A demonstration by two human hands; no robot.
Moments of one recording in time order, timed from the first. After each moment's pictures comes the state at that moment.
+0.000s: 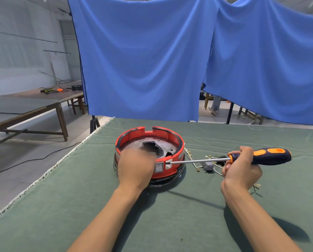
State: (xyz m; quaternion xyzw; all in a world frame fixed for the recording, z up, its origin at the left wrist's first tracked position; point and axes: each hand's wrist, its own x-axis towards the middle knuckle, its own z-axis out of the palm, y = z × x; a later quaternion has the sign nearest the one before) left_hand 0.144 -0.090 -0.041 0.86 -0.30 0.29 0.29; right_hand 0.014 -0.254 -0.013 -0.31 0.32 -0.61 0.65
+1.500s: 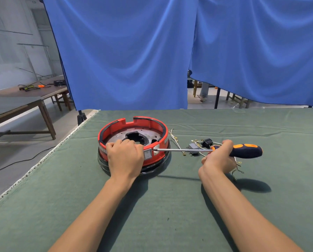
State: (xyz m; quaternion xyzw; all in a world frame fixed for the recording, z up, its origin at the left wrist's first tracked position) left_hand 0.137 -0.101 -0.044 0.87 -0.30 0.29 0.28; right_hand 0.023 -0.254 -0.028 -0.16 0.44 -0.57 0.67
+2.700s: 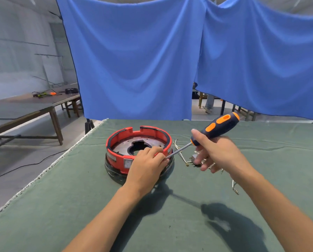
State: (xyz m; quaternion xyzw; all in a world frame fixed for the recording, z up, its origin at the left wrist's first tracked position) left_hand 0.110 -0.107 -0.038 0.74 -0.52 0.34 0.25; right_hand -0.032 -0.237 0.044 -0.77 0.28 -0.21 0.53
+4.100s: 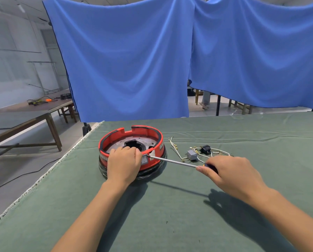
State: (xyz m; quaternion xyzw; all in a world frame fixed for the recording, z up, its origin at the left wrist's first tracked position) left_hand 0.145 -0.091 -0.036 0.87 -0.35 0.28 0.18; right_hand -0.076 -0.275 -0.023 -0.96 0.17 -0.23 -0.06
